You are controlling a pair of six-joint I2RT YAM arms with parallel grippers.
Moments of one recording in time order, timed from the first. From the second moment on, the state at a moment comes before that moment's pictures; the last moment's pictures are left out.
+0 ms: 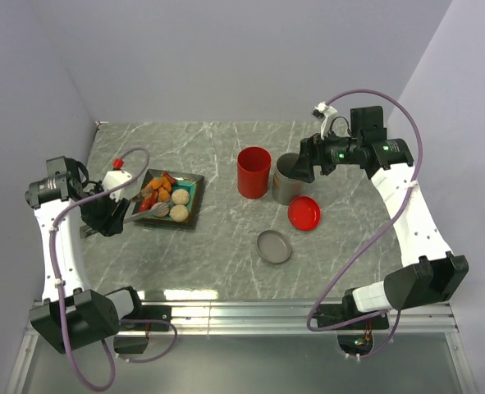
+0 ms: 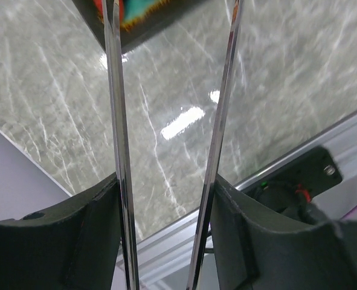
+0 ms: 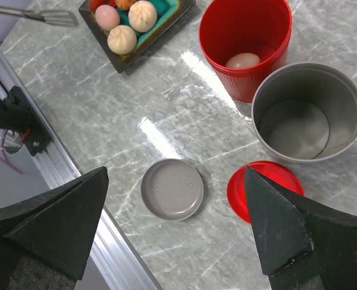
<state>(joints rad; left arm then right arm) 0.36 1.16 1.27 -1.36 0.40 0.92 0.16 1.39 1.54 -0.91 -0.72 -0.17</state>
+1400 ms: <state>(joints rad) 0.25 1.43 1.20 -1.14 0.19 1.06 0.16 1.44 1.57 -0.94 -0.74 -0.17</state>
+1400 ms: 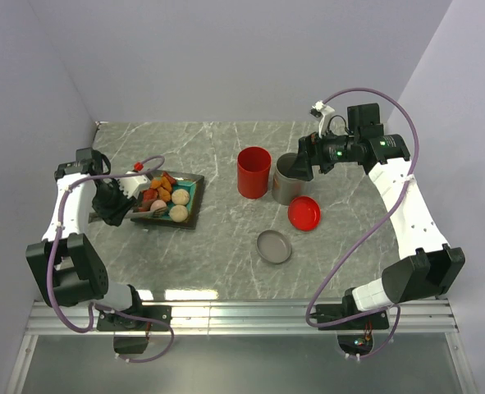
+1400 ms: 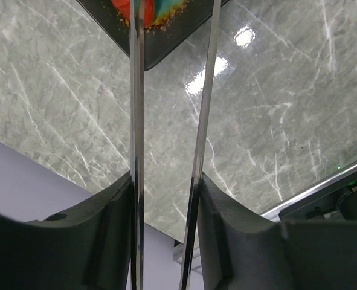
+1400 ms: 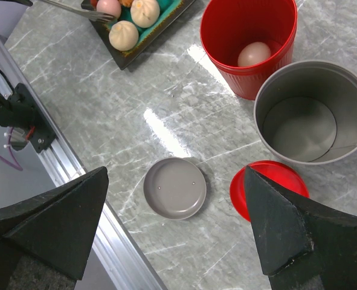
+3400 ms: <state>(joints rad) -0.34 1.77 1.90 -1.10 0.47 0.41 0.16 1.47 1.64 -0.95 -0.67 -0.12</state>
